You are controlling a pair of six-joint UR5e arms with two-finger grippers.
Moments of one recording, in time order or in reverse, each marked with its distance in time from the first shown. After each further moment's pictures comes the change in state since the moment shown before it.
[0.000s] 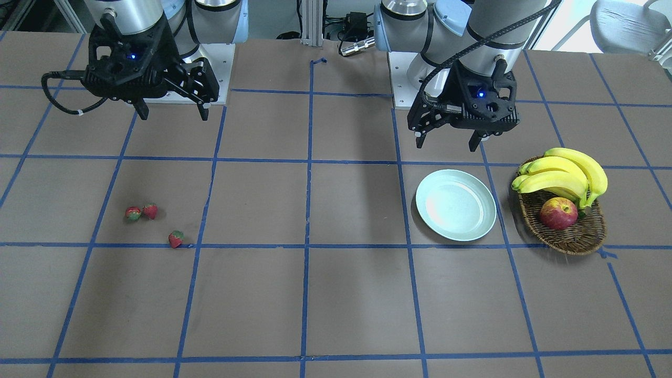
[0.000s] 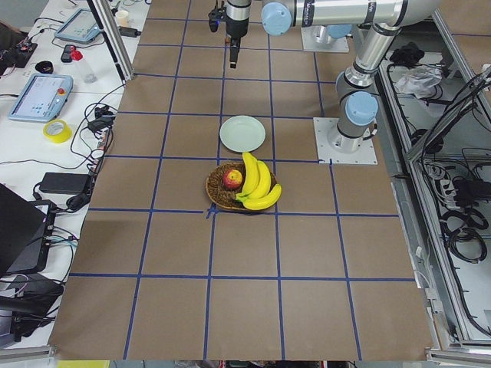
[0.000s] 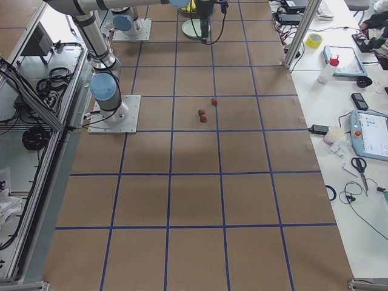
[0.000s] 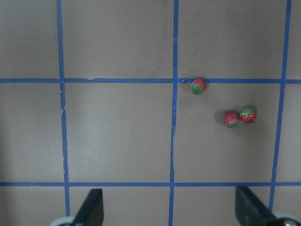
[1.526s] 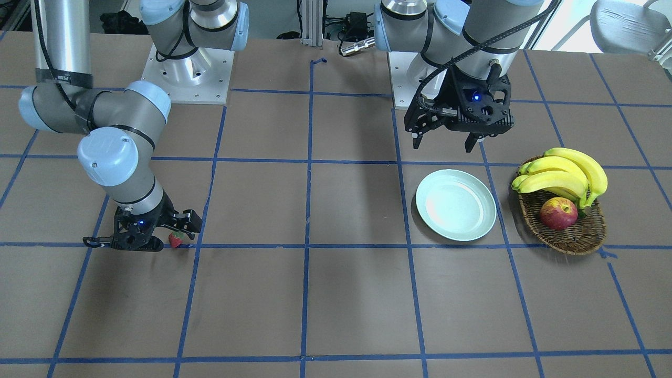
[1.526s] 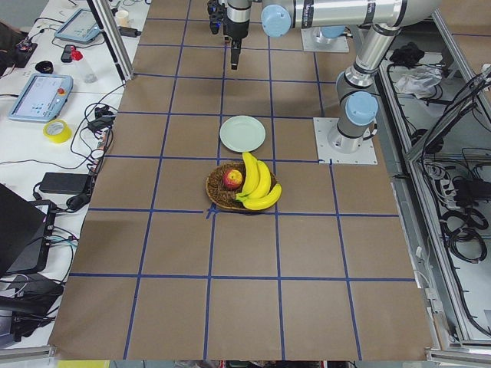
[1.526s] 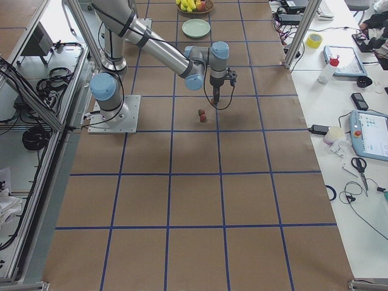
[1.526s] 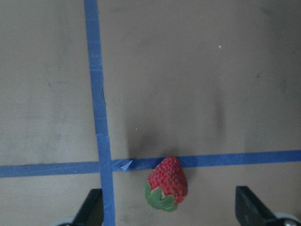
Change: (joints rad) left arm -0.005 -0.002 -0.015 0.005 -0.005 -0.010; right arm -0.172 0.360 0.431 -0.791 -0.002 -0.110
